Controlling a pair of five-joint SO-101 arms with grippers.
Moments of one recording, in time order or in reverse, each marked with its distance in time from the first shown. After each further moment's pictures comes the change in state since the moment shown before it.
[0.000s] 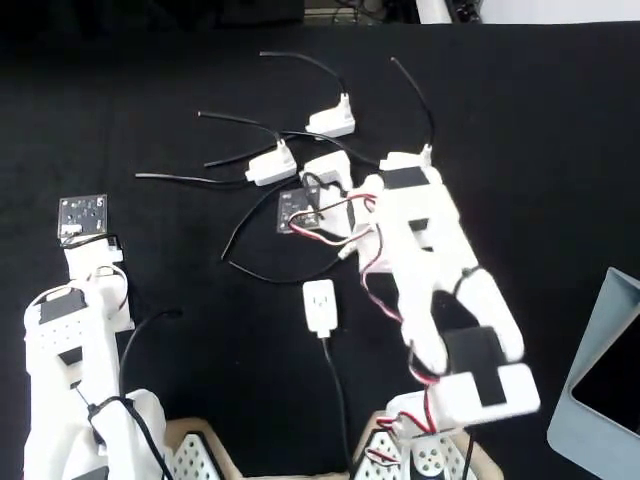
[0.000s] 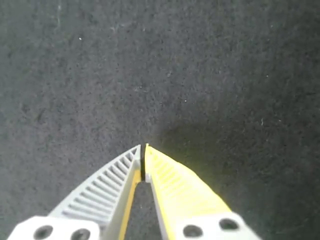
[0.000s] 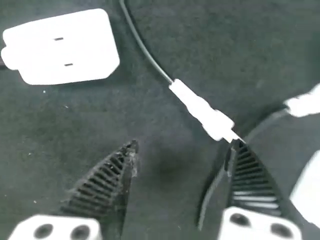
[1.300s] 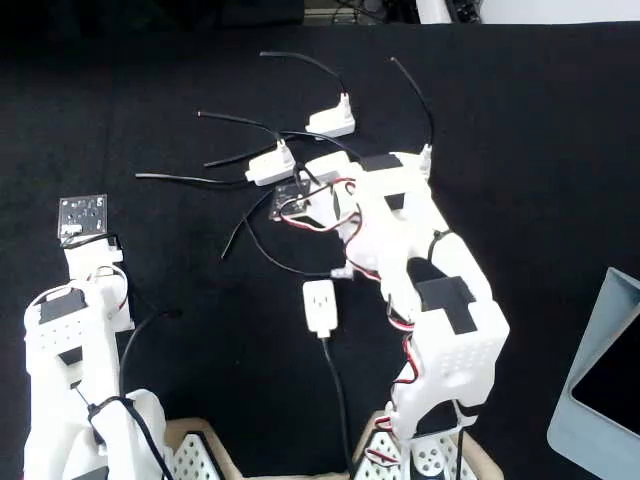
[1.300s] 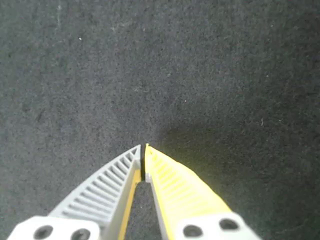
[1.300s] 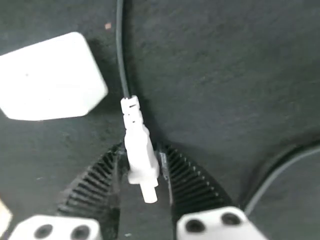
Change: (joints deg) left arm 0.0 0.0 0.0 0.0 0.0; right arm -1.2 17.0 -12.4 5.7 -8.9
